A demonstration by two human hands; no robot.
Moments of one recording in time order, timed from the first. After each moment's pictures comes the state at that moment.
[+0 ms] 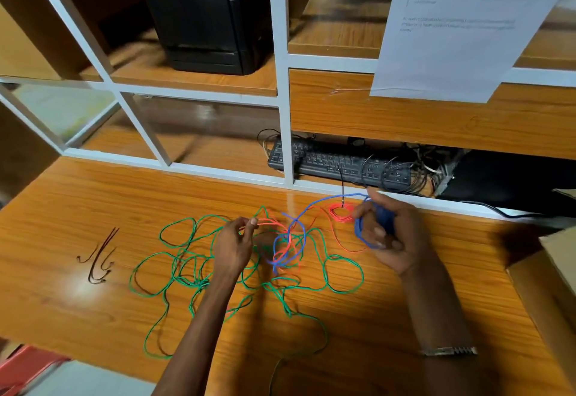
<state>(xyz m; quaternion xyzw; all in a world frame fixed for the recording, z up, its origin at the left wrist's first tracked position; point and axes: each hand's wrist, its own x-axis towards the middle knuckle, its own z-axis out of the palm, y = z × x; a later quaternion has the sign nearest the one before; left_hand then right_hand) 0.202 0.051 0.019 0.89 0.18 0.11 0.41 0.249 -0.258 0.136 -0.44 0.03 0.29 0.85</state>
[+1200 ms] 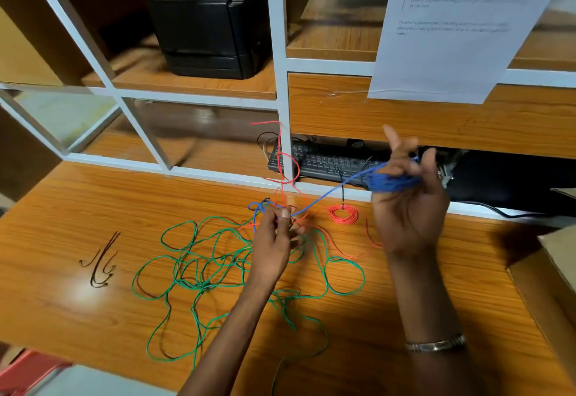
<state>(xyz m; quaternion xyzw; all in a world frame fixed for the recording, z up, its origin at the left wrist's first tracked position) 0.191 -0.042 0.083 0.69 0.15 0.08 0.70 0.249 -0.241 0.184 0.00 -0.13 0.14 0.98</state>
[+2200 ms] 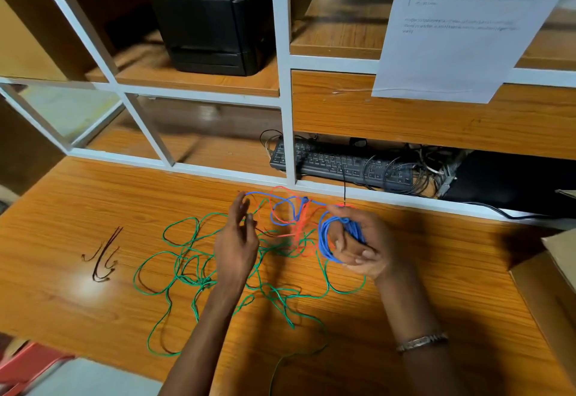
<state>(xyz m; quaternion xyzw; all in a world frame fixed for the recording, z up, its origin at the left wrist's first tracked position) 0.181 0.025 0.060 0.86 0.17 0.24 0.42 0.236 -0.218 0.129 -0.31 -0.14 0.53 0.78</state>
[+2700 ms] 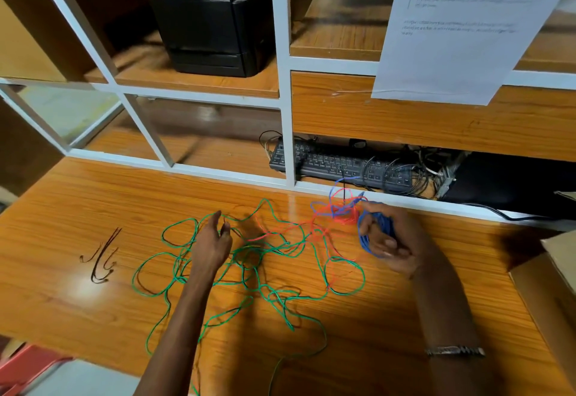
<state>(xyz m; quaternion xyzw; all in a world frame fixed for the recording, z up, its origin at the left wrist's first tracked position) 0.200 0.092 0.026 0.90 0.29 0.05 0.34 0.247 -0.265 0.138 -0.49 0.05 0.35 0.79</state>
